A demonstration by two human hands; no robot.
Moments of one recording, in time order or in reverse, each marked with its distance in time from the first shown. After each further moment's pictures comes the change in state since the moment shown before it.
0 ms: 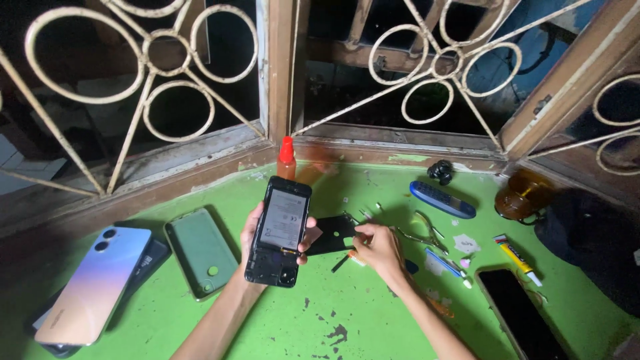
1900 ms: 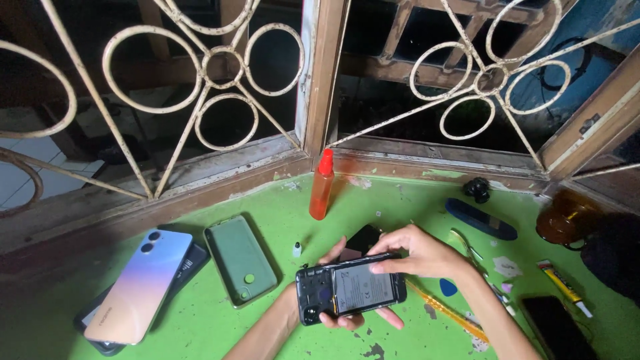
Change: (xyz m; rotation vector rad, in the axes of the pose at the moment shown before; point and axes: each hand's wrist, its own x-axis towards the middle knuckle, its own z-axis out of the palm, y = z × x) left_hand -0.012 -0.014 -0.002 -0.458 0.016 -0.871; right_hand -0.003 -0.095 -0.073 0.053 -0.708 -0.391
